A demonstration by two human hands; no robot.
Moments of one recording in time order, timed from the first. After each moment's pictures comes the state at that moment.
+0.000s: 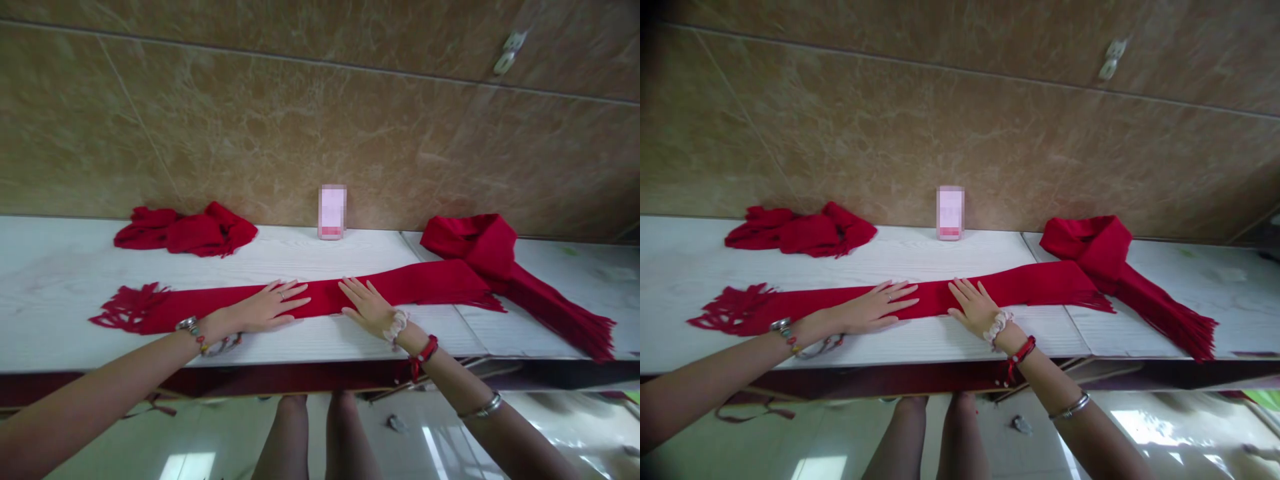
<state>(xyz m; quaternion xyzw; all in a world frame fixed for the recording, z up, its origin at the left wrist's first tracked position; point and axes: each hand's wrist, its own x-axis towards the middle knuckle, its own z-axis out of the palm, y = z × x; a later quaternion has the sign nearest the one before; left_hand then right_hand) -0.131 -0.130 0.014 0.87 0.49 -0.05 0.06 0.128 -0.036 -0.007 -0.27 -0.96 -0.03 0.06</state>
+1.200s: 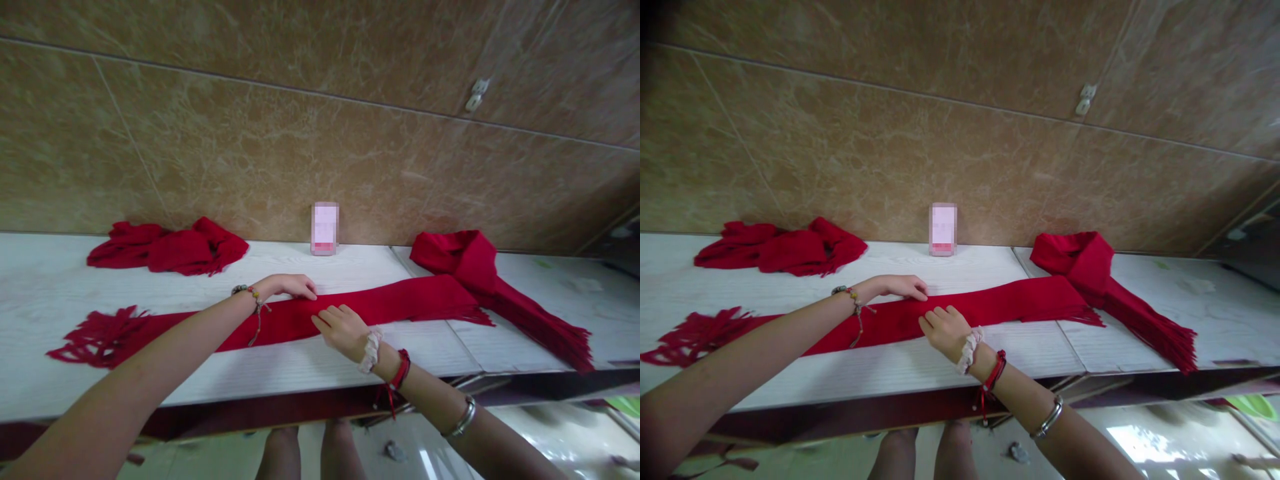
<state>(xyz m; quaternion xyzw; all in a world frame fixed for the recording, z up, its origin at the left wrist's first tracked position) -0.106 -0.018 0.039 0.73 0.54 0.05 0.42 0.086 -0.057 0.007 -0.16 -0.97 -0.16 0.12</state>
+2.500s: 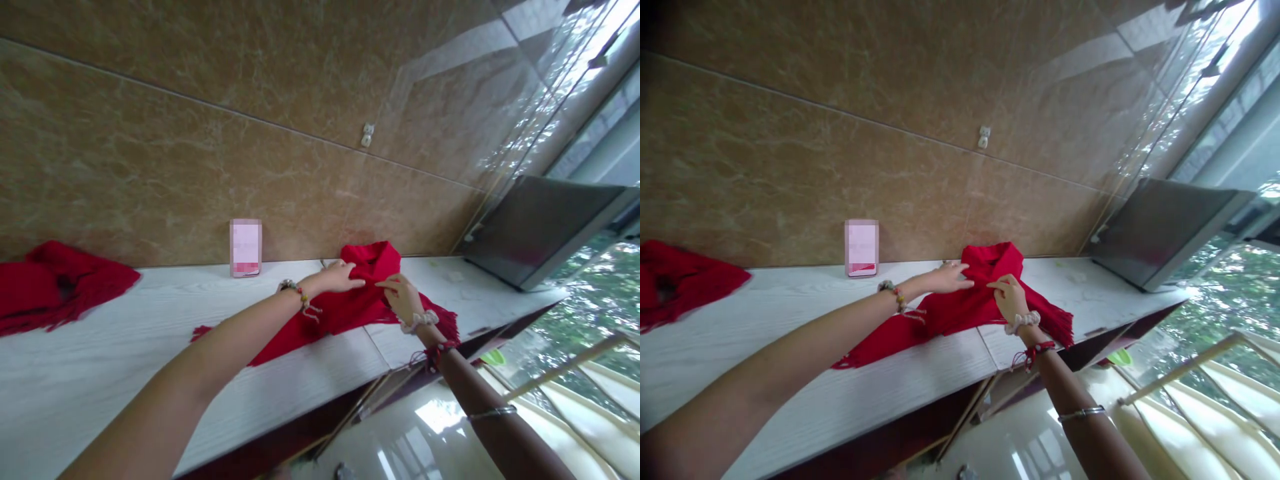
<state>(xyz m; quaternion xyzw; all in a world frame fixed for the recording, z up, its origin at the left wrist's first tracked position) 0.126 0.056 0.107 0.84 0.45 0.19 0.23 0.324 0.038 0.077 -0.51 -0.79 -0.10 0.34</state>
